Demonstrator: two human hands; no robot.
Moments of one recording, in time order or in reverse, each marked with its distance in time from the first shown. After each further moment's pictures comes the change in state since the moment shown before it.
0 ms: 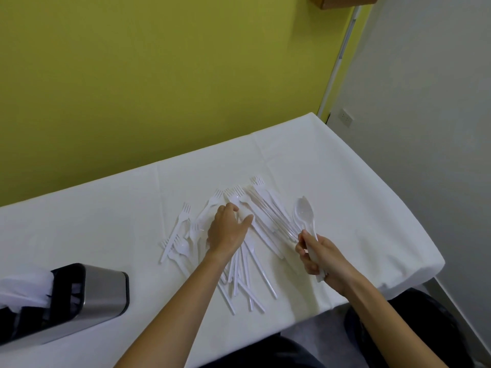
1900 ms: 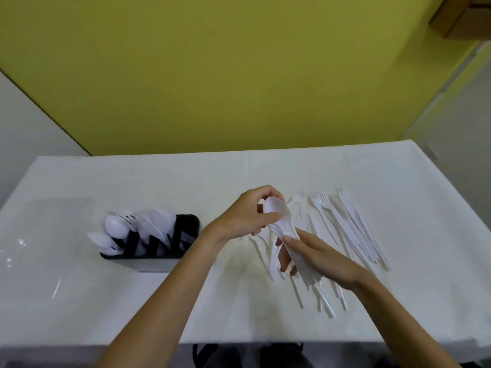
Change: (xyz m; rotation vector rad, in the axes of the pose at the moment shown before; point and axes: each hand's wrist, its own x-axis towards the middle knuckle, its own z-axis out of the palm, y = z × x) left_hand -0.065 -0.060 -0.167 -0.509 -0.237 0.200; right_hand -0.021 -0.052 0.166 -0.542 -0.602 -0.219
